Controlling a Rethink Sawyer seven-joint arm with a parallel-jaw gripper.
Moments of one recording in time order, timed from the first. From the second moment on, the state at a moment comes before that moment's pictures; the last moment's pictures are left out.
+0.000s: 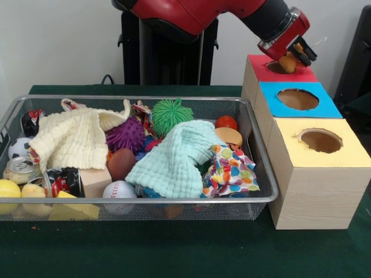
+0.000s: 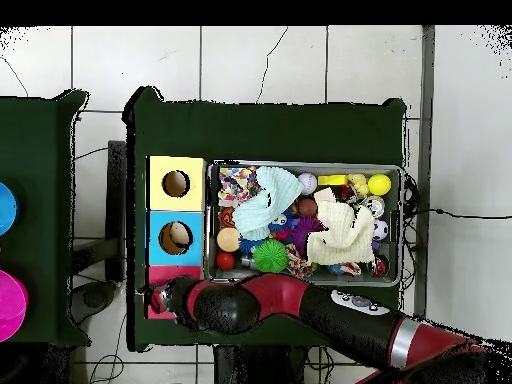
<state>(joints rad) -0.84 -0.31 0.91 2.25 -0.36 0.15 1.55</state>
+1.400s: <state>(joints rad) -0.89 -0.26 0.91 2.20 -0.39 0.15 1.55</state>
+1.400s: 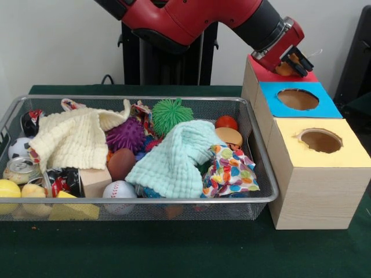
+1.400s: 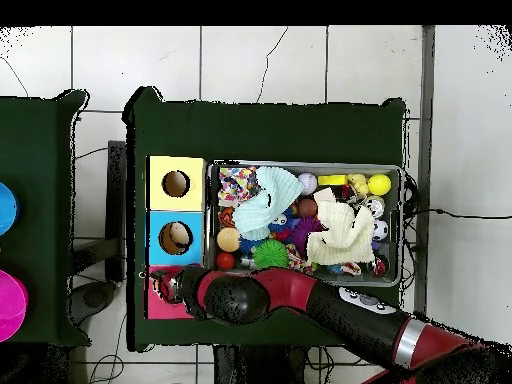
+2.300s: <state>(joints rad) -0.90 -0.26 0.91 2.19 -0.39 0.18 1.55</state>
